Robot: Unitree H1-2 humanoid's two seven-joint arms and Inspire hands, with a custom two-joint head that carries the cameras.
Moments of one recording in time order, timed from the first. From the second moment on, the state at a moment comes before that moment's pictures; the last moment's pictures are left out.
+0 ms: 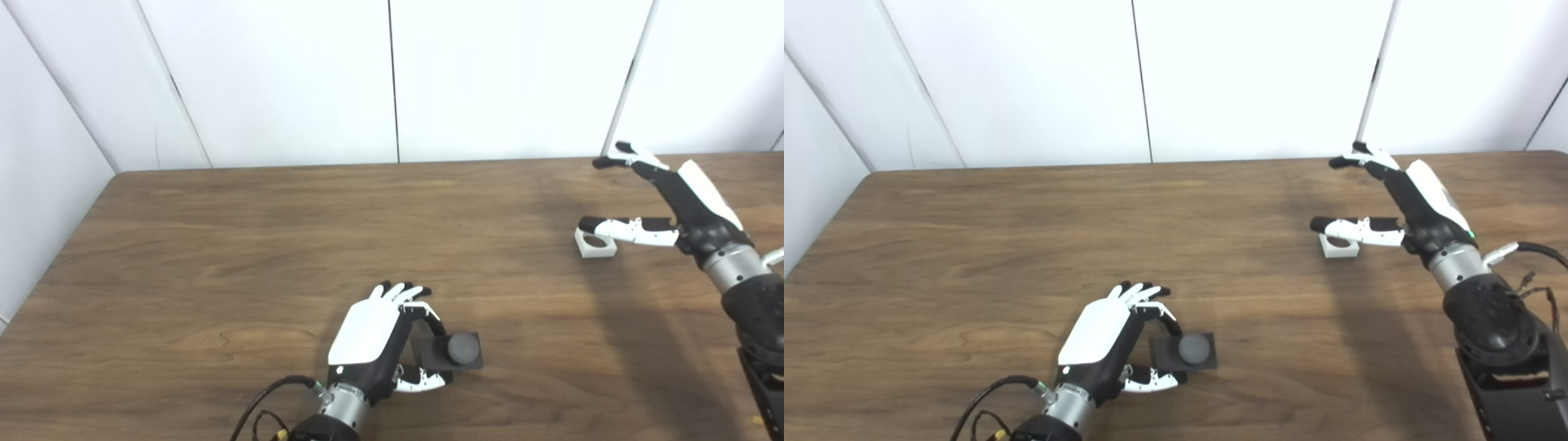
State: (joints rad) left arm 0.03 0.10 -0.52 -0.35 0.94 0.33 -0.13; right arm -0.29 -0.50 0.03 -0.22 -0.37 0.27 0.21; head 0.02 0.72
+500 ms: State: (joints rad) left arm 0.03 0.10 -0.51 -0.35 0.94 0.33 -0.13; right arm -0.35 -0.58 0.08 -0.09 -0.42 0.26 0.29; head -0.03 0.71
